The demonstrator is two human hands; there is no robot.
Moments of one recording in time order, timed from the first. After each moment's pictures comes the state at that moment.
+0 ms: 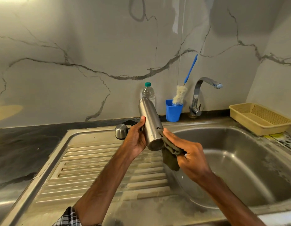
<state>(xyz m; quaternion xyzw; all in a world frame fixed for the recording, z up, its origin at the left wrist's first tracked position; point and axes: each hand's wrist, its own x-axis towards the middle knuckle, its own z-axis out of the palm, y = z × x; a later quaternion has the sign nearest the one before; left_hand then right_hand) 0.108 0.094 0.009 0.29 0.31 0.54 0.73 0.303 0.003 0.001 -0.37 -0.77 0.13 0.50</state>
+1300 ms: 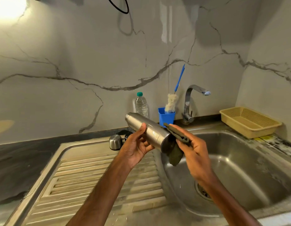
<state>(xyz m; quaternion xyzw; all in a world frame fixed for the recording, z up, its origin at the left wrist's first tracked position) 0.125 0.065 0.040 0.28 0.27 0.53 0.75 0.310 -0.008 0.034 -0.40 -0.59 0.31 0.62</state>
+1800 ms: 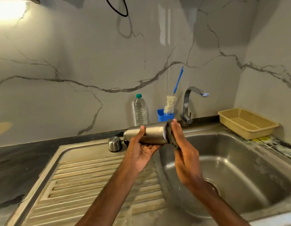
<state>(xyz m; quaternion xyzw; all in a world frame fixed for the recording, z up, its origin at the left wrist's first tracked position) 0.148 0.058 0.041 0.20 0.25 0.58 0.75 0.296 0.005 0.009 -0.45 -0.68 0.08 0.57</state>
